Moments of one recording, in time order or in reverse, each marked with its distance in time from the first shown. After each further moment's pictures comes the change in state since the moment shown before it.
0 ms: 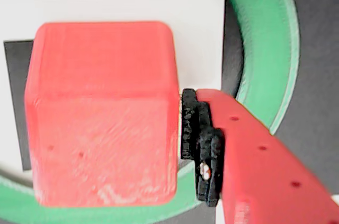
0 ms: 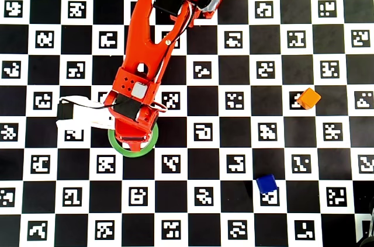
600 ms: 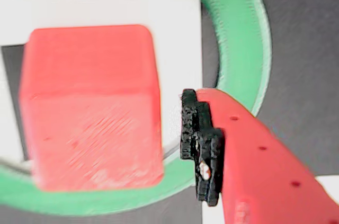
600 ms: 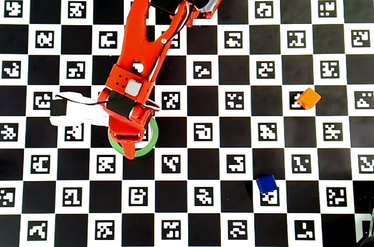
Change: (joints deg) arm 1.4 0.3 -6.2 7.1 -0.6
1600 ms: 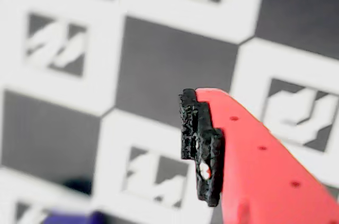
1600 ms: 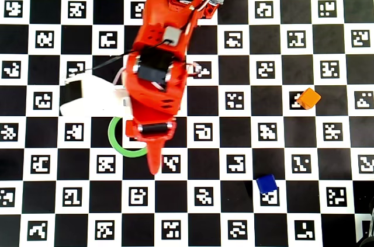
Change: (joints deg) arm -15.9 10.7 -39.6 27.3 1.8
